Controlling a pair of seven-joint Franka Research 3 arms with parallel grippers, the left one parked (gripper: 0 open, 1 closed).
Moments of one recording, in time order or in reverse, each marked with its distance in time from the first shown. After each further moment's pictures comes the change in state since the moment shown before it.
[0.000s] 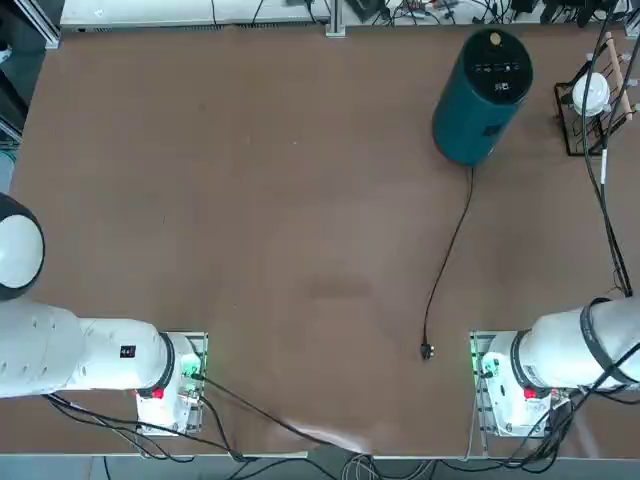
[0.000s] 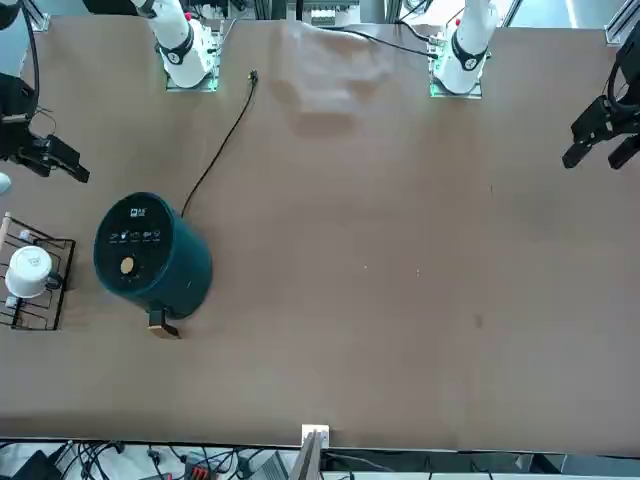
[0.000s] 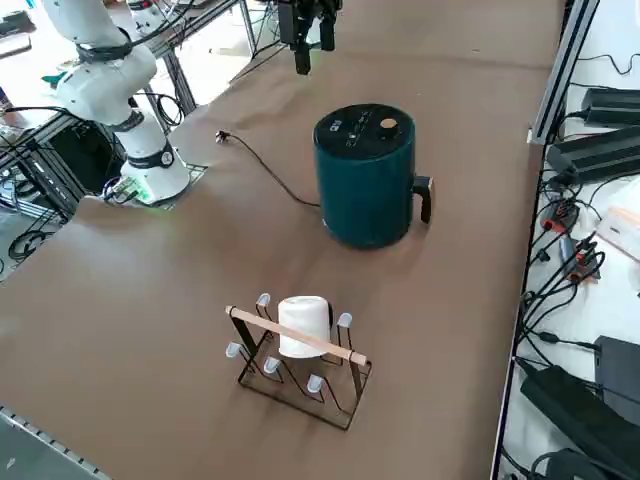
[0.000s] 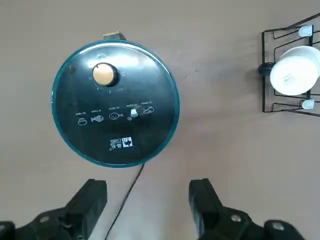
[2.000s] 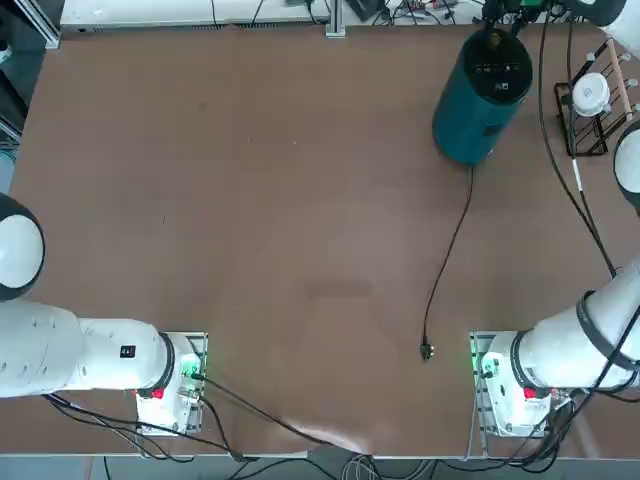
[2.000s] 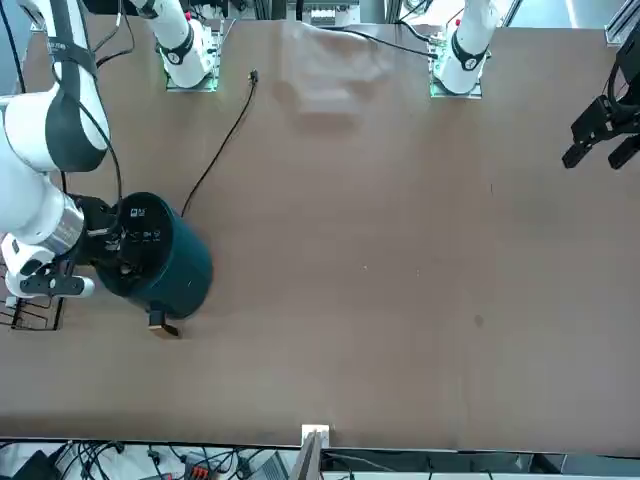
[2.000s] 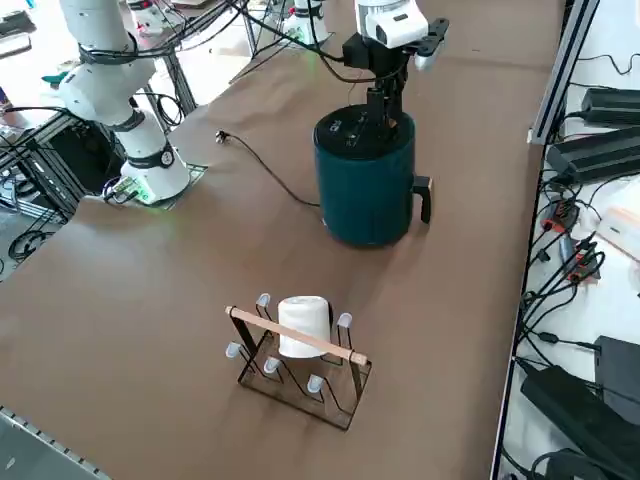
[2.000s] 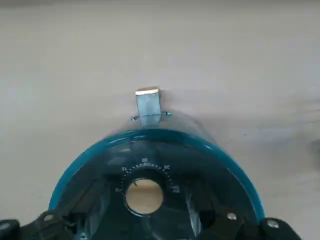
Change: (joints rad) arm 0.076 0.291 0.021 -0.011 0.005 0.401 0.000
